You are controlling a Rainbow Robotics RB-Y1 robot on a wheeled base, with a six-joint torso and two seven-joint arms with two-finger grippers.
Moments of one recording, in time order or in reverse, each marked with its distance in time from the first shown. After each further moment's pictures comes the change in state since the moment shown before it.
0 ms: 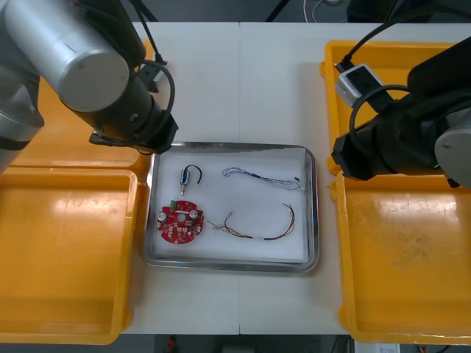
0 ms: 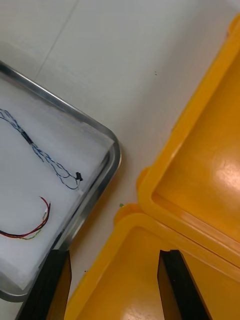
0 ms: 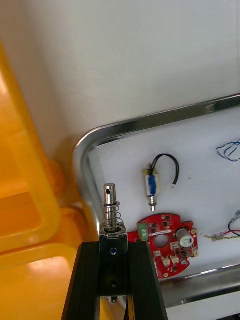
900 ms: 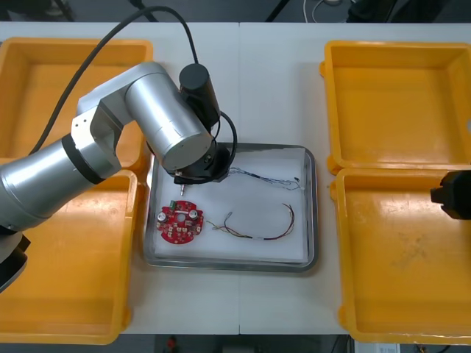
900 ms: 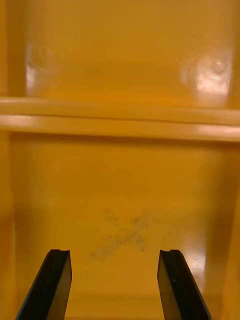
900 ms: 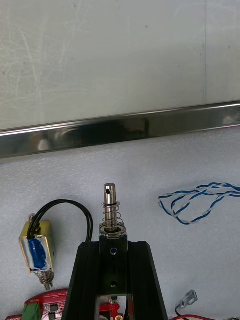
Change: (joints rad) right arm 0.428 -0.001 -0.481 -0.067 -0.056 0.000 0.000; left arm -0.058 -0.124 -0.339 0.215 -0.109 -0.302 0.279
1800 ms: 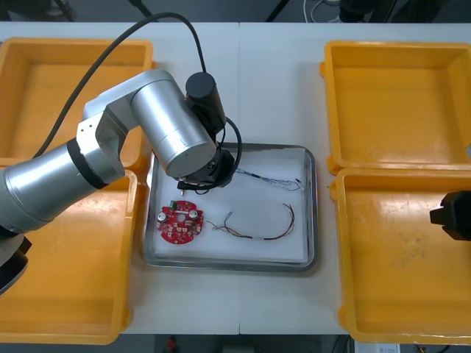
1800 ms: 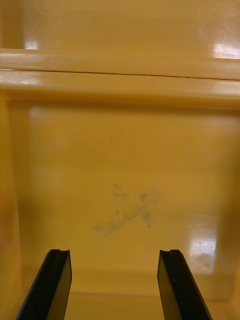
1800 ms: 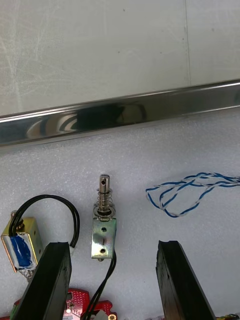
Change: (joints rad) right arm 0.067 0.000 -0.014 -0.001 -0.062 0.000 0.000; left arm -0.001 -0.002 -0.028 -0.020 -0.005 -0.003 0.001
